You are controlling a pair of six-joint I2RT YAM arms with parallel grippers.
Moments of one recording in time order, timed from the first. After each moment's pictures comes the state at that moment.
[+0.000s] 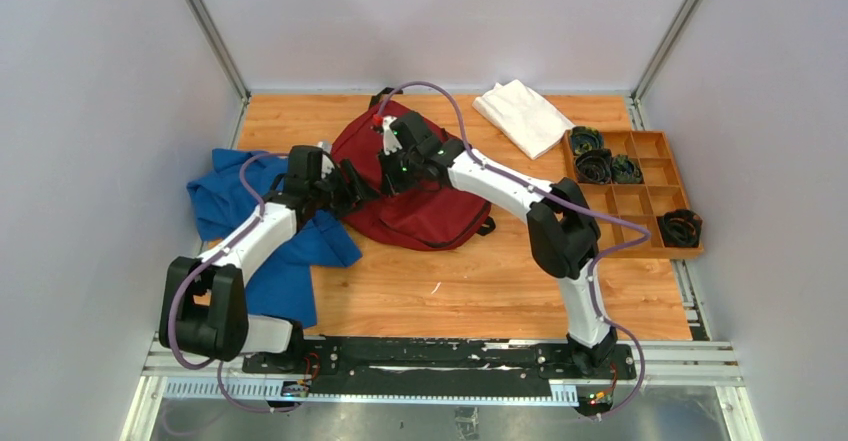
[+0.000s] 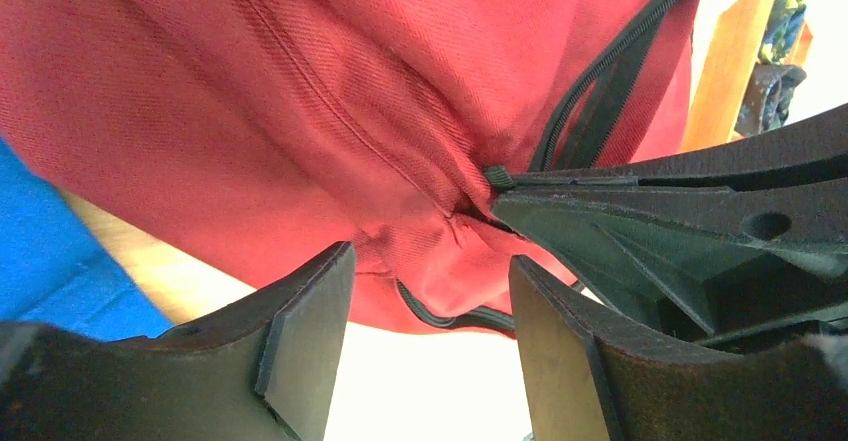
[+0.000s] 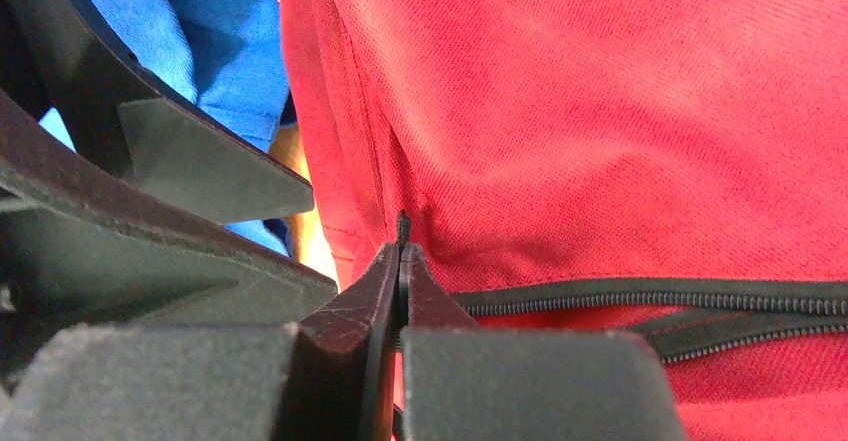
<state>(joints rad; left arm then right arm) -0.17 1.34 0.78 -0.19 0.36 -0.73 0.79 2.09 1.78 -0.43 -0.26 0.22</state>
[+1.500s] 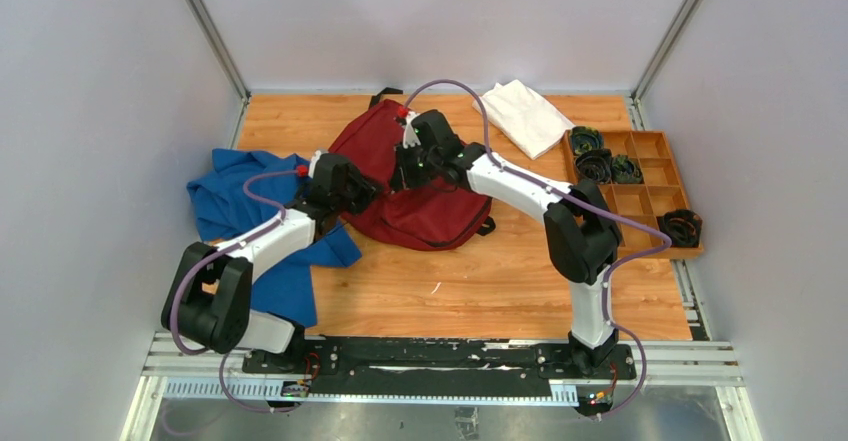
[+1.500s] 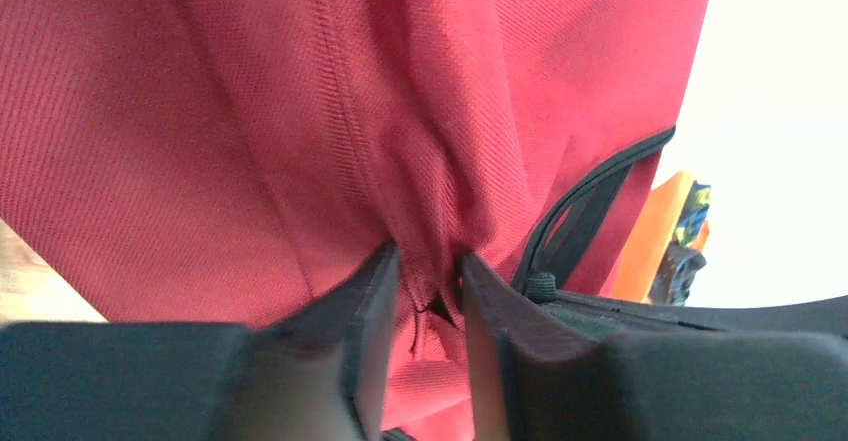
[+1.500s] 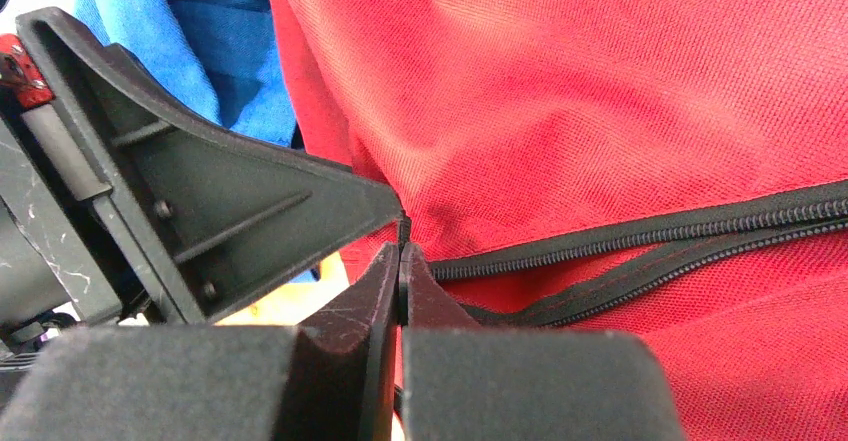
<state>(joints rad) -0.36 1.39 0.72 0.04 -0.04 -1.15 0.74 1.97 1.58 -0.26 -0.28 0.36</state>
